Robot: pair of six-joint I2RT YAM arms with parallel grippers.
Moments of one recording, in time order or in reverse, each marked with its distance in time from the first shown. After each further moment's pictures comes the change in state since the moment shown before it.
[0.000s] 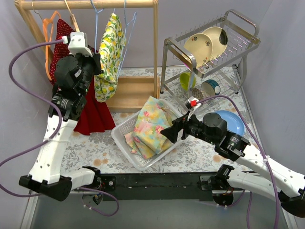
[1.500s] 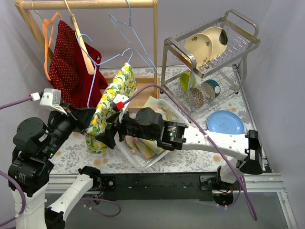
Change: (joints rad) left arm 0.000 -0.531 -0.097 -0.590 0.303 -0.308; right arm 0.432 0.755 0.698 0.232 0.126 -0.153
